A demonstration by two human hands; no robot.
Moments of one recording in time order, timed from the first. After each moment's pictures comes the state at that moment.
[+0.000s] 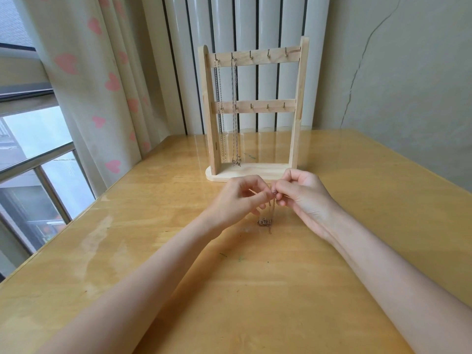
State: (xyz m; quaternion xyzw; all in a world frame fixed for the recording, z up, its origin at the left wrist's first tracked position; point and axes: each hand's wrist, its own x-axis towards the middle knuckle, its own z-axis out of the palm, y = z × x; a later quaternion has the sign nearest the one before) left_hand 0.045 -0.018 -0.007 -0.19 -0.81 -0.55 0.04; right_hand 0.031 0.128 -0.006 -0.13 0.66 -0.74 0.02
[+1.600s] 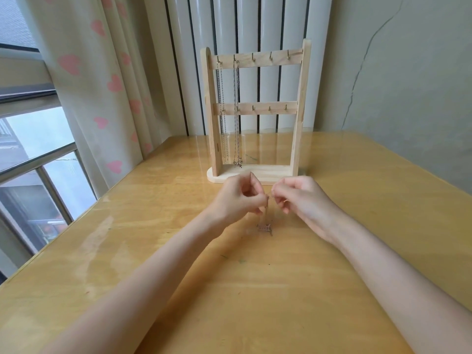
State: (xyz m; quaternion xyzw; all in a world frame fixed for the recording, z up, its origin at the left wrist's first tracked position) left_hand 0.043 -0.018 -0.005 -0.16 -0.82 -0.55 0.07; right_hand 0.034 0.130 -0.002 -0.16 0.76 -0.63 0.02
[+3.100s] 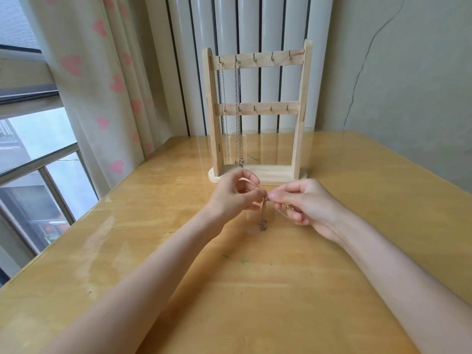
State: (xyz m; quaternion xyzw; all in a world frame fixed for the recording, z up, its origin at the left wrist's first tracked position) left_hand 0.041 -0.026 -0.005 -0.12 -0.75 -0.64 0.04; right_hand 0.036 0.136 -0.003 -0.11 0.75 -0.65 0.09
